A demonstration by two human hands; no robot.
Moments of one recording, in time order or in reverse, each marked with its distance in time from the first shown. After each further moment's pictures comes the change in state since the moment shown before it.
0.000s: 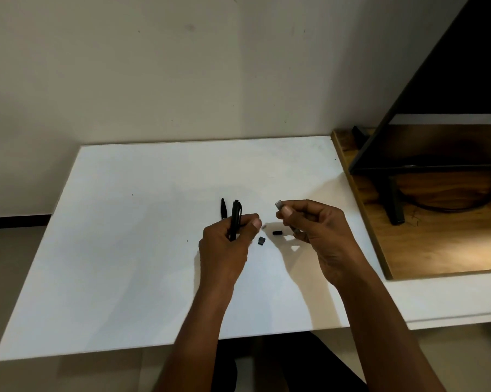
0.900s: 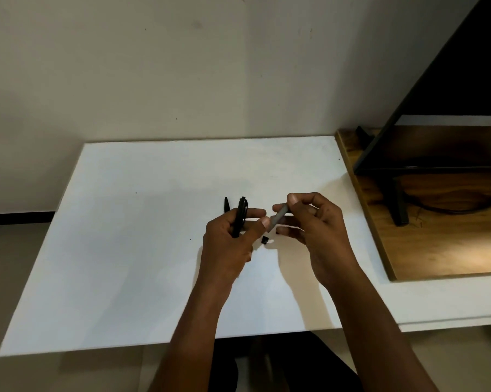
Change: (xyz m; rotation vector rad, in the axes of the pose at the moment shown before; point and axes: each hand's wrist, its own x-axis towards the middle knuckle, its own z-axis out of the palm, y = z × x) left_hand 0.004 0.005 -0.005 -0.076 -0.114 0.045; right_hand 0.001 0.000 0.016 0.133 0.049 -0.054
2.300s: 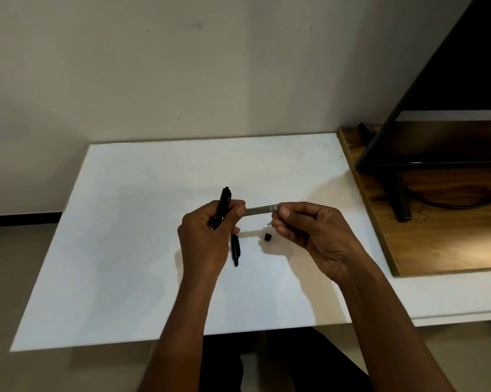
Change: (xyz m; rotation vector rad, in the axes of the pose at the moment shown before) left_hand 0.004 0.003 -0.021 0.094 0.199 0.202; right_hand -0.001 -0.003 -0.010 0.252 -0.131 0.241
